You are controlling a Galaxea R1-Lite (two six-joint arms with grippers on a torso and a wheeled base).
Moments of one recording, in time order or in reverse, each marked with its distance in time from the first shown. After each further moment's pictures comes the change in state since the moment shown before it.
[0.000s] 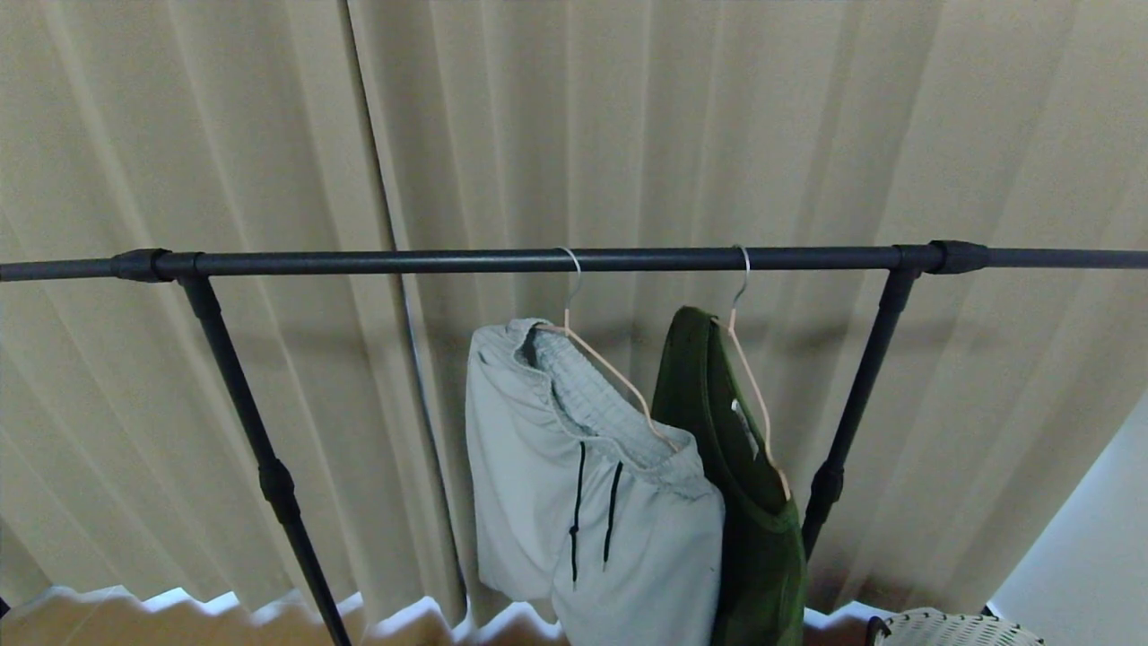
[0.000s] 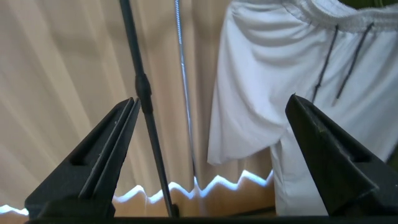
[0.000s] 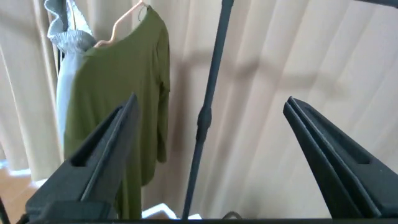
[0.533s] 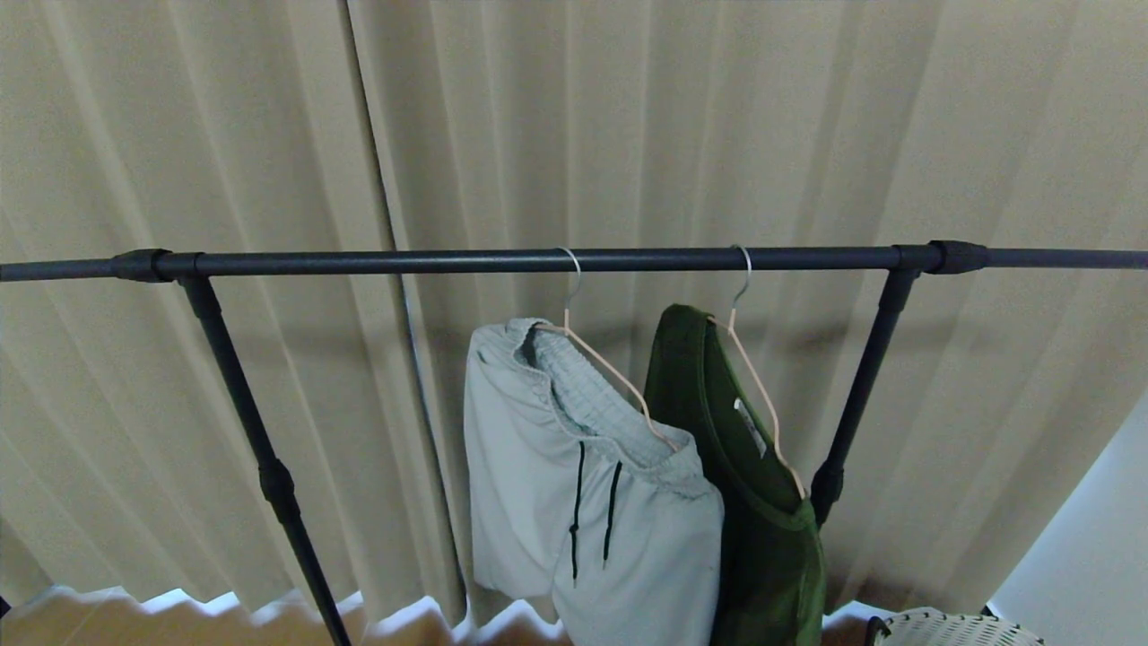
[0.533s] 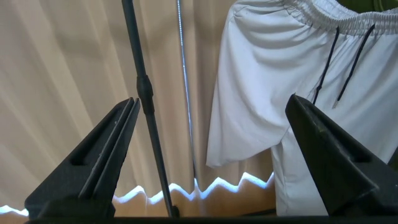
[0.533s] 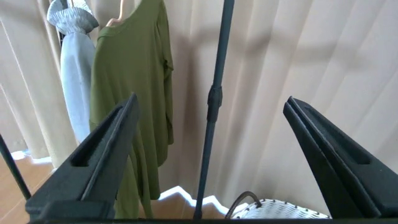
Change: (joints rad) left arm 0.000 -0.004 0.000 0.000 0.000 0.001; right arm 0.000 -0.004 0.009 0.049 -0.017 0.030
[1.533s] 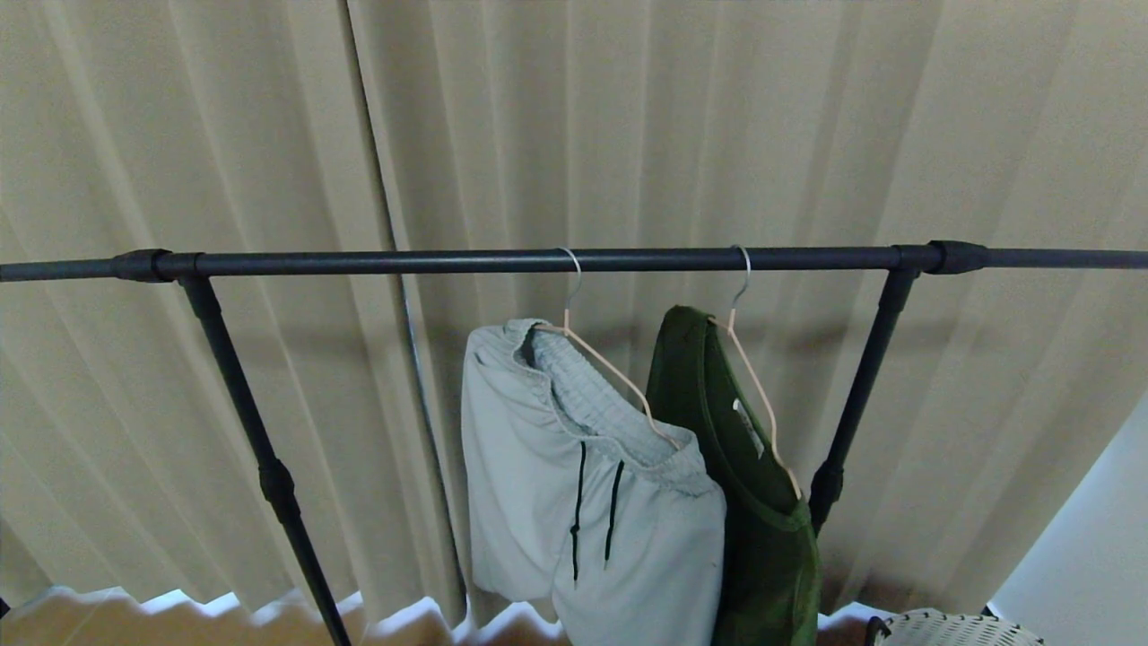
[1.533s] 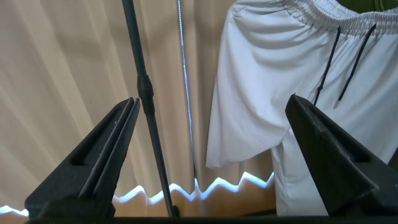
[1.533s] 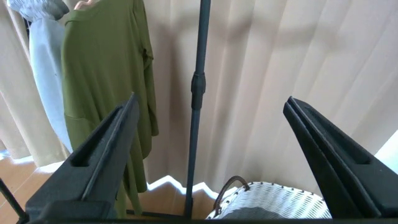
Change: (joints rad) left arm 0.000 0.000 0.000 0.000 0.000 0.000; right arm 0.000 0.000 0.000 0.046 -0.071 0.000
